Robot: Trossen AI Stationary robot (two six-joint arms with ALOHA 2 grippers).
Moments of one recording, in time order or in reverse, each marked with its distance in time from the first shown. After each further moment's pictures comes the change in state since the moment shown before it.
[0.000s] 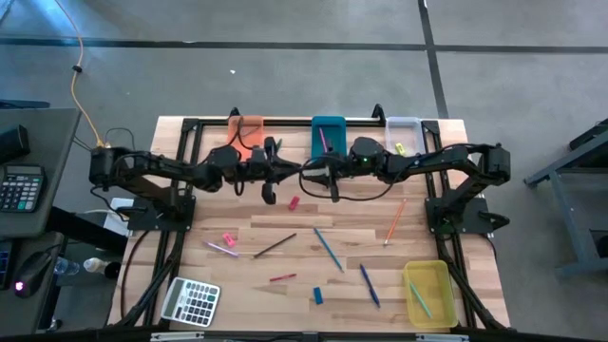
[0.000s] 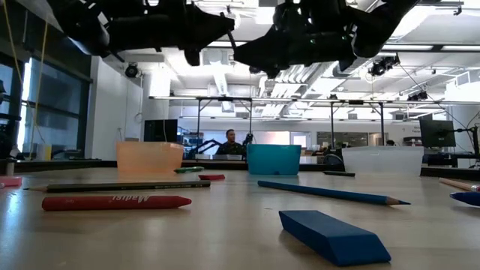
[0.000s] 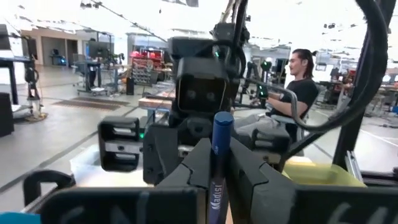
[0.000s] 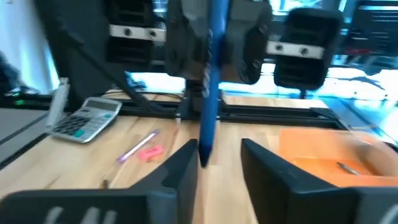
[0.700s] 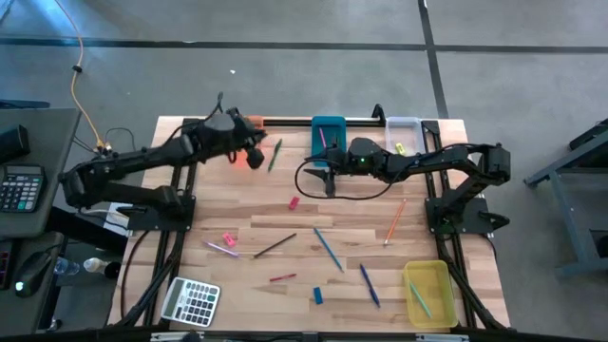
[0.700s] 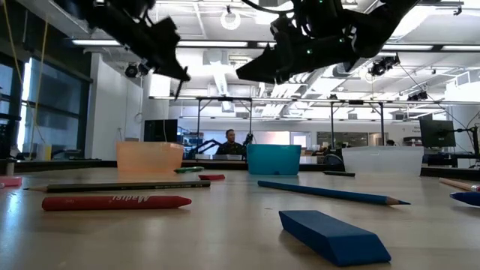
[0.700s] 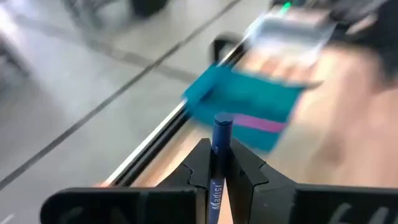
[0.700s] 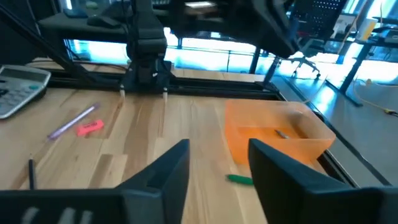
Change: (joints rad) left arm 0.300 -0.295 0.188 -1.098 -0.291 0.163; right arm -0.003 0.000 0.000 -0.091 0.202 -0.101
